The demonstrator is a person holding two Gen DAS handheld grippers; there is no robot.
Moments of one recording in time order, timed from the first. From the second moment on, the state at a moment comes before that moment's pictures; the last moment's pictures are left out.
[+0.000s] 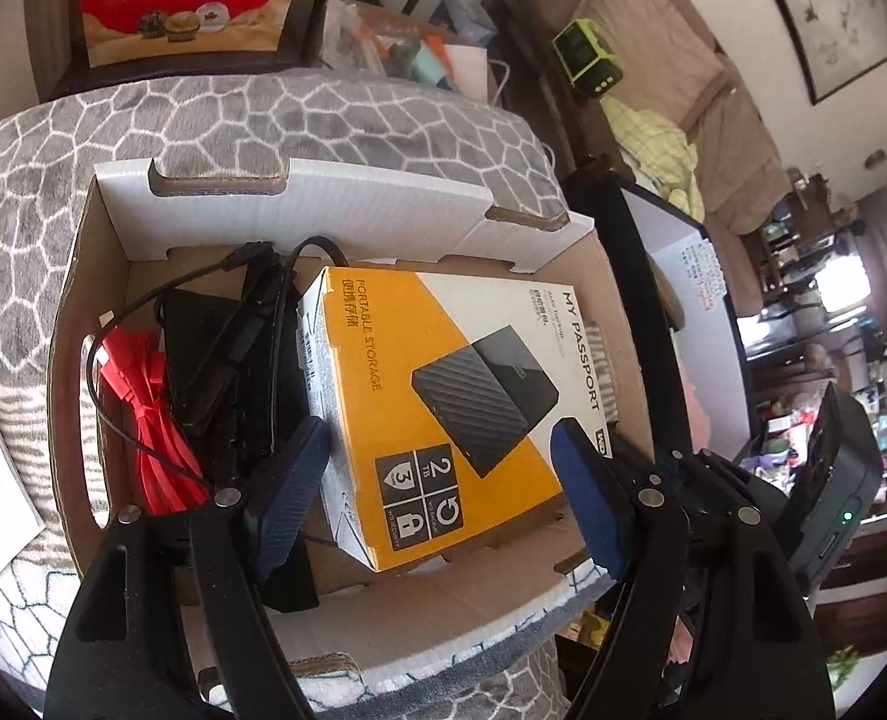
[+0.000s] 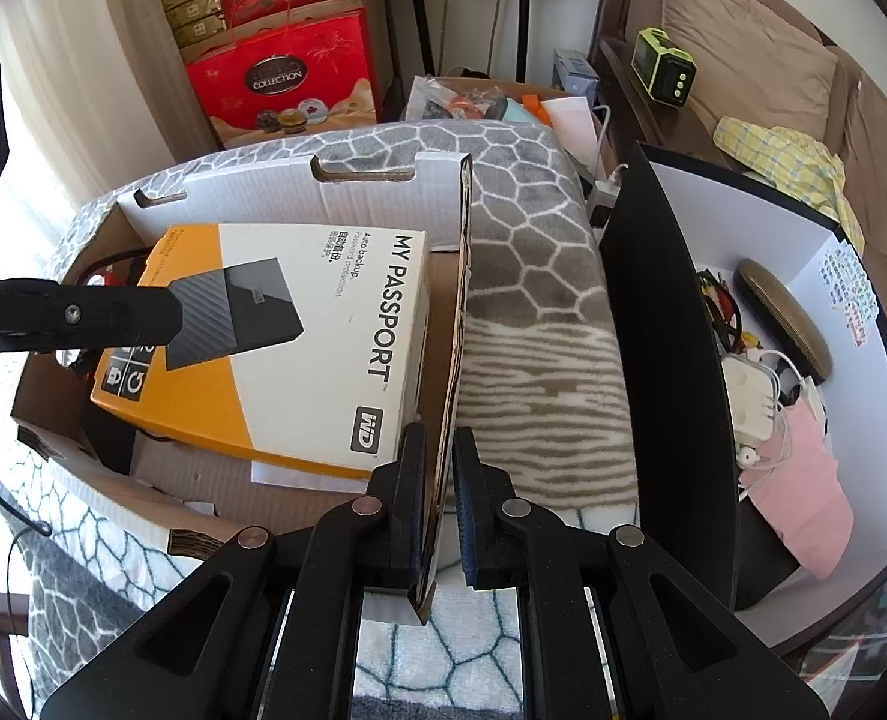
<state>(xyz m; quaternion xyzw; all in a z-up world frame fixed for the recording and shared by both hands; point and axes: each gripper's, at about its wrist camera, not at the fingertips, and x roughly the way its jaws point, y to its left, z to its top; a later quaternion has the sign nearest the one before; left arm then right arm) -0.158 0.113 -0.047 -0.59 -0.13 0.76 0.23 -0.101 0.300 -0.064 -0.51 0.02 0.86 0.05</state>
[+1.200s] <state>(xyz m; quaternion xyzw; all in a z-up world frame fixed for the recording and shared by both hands) -0.147 -0.098 -0.030 -0.55 -0.16 0.82 0.05 -0.100 0.301 -0.065 -0.51 0.03 0.86 0.05</state>
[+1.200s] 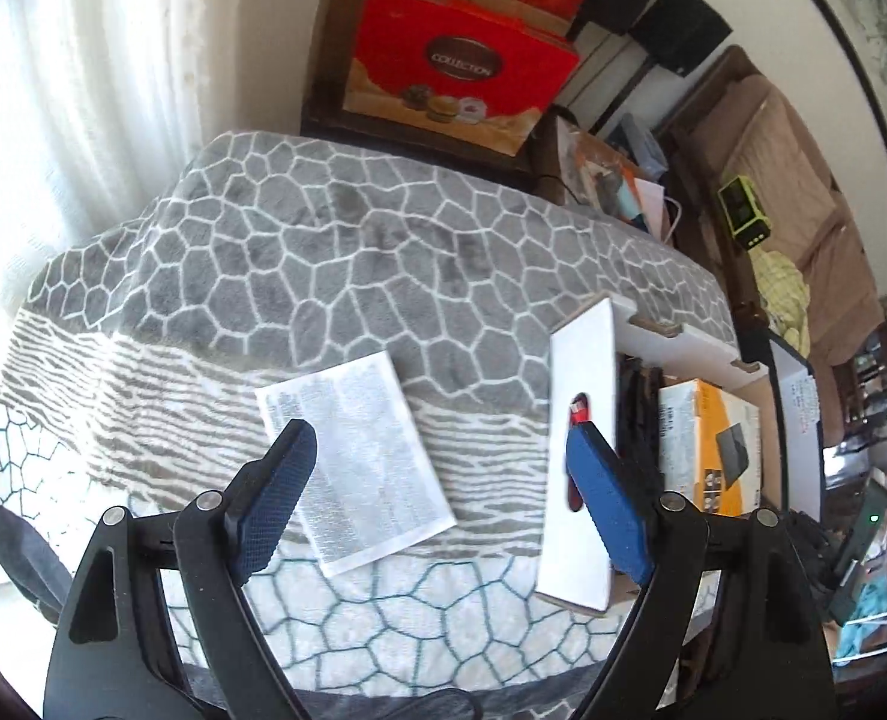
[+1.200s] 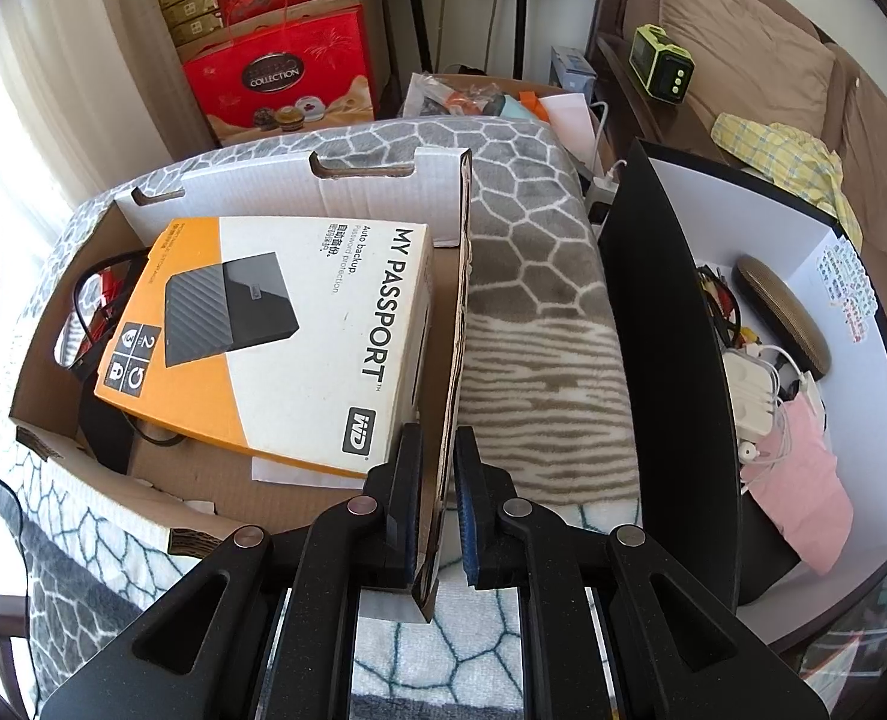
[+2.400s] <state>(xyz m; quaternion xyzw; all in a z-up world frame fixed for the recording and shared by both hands) -0.167 -0.101 -0.101 -0.60 -0.23 0.76 0.09 -0.104 0.301 -0.066 -0.51 0.03 0.86 0.05</state>
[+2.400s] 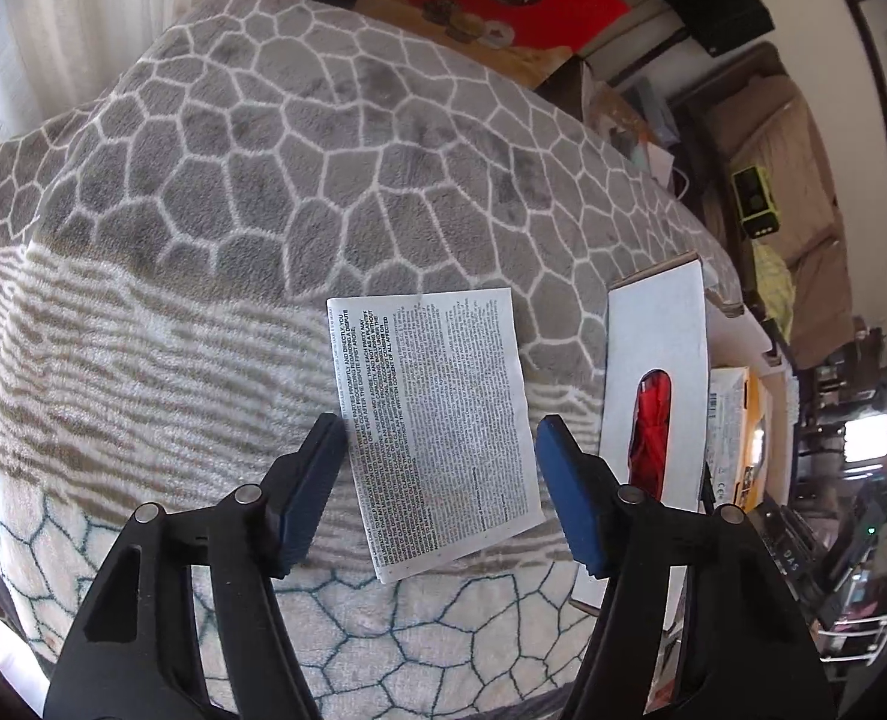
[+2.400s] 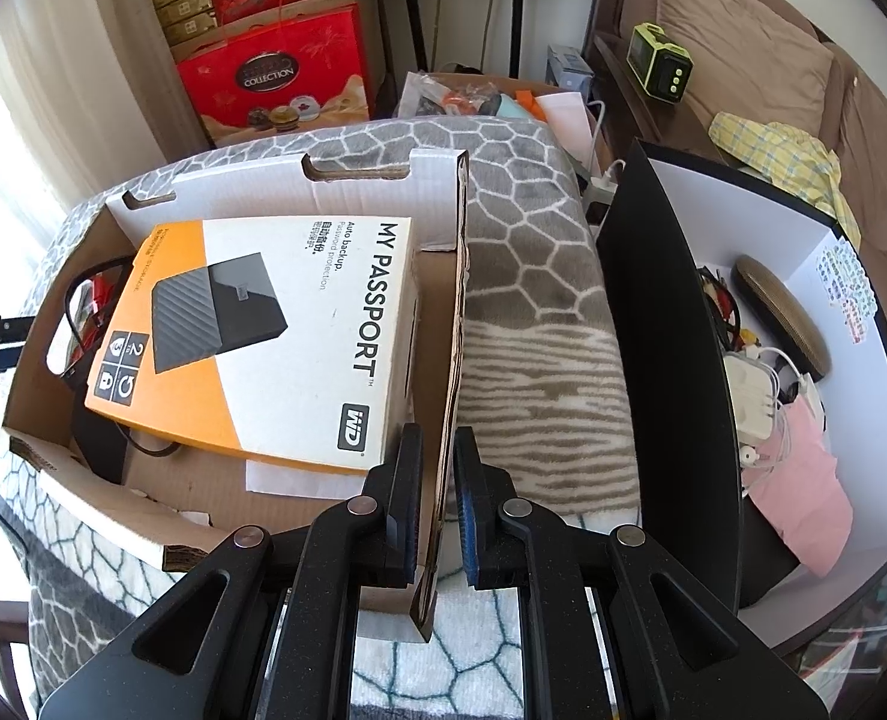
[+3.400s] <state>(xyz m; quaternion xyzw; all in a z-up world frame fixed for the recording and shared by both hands) -0.202 -0.096 -0.112 -0.60 -0.32 0.71 0.18 -0.108 0.300 -0.071 -0.51 0.02 0.86 0.06</state>
